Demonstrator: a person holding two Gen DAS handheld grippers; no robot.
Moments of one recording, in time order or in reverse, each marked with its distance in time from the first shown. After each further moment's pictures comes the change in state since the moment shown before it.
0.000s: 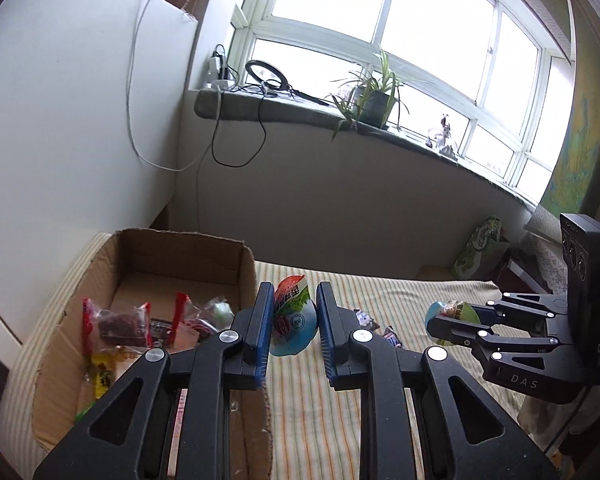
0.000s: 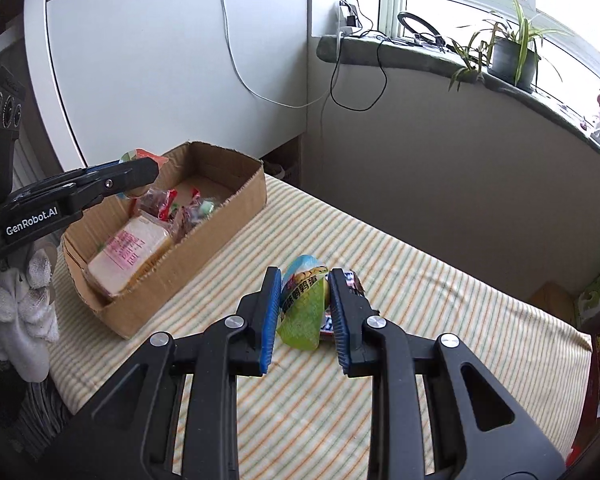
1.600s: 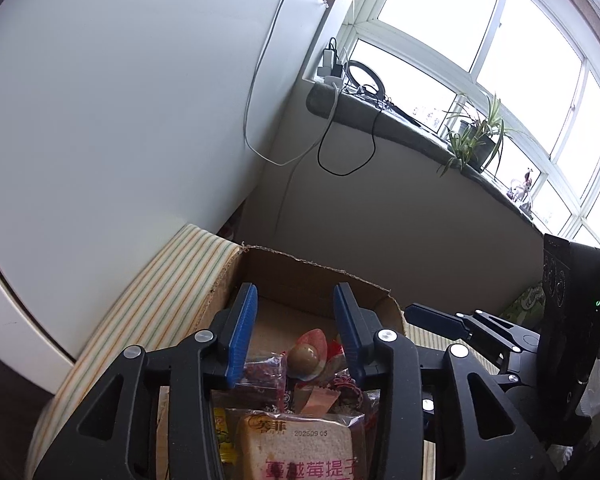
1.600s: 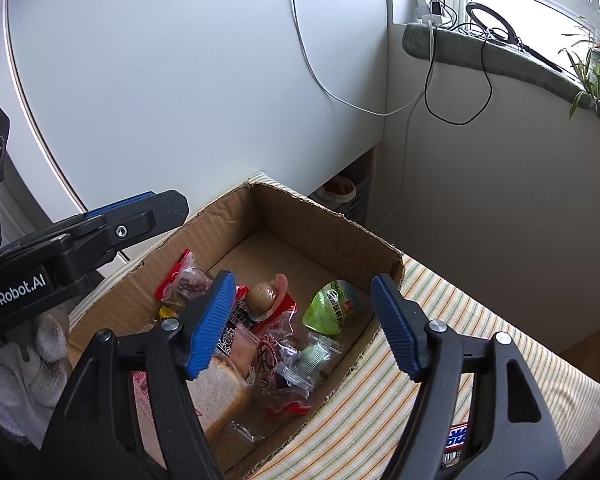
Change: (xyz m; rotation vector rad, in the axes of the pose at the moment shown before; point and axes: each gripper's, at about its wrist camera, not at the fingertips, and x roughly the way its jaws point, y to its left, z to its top) left arm 0.011 0.115 0.022 -0.237 0.021 0.162; right arm 0.132 0.085 0.078 -0.022 0.041 0.149
